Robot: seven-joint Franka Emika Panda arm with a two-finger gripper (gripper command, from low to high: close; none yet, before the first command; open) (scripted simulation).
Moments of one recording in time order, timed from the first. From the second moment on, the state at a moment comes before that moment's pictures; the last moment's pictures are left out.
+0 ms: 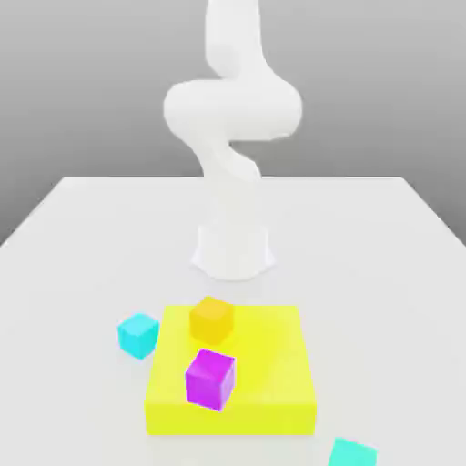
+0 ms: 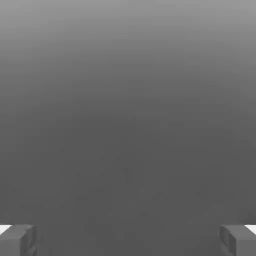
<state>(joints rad) -0.04 -0.71 0.05 -2.30 -0.03 2.32 0.86</state>
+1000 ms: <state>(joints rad) -0.09 0.34 0.31 -2.25 -0.27 2.59 1.59</state>
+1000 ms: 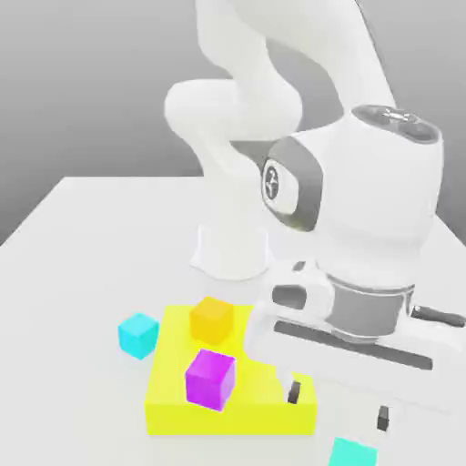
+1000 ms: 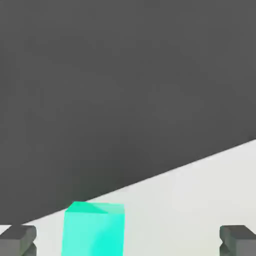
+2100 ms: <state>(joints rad) -0.37 -0.08 0.14 -2.71 -0.03 2.65 1.82</state>
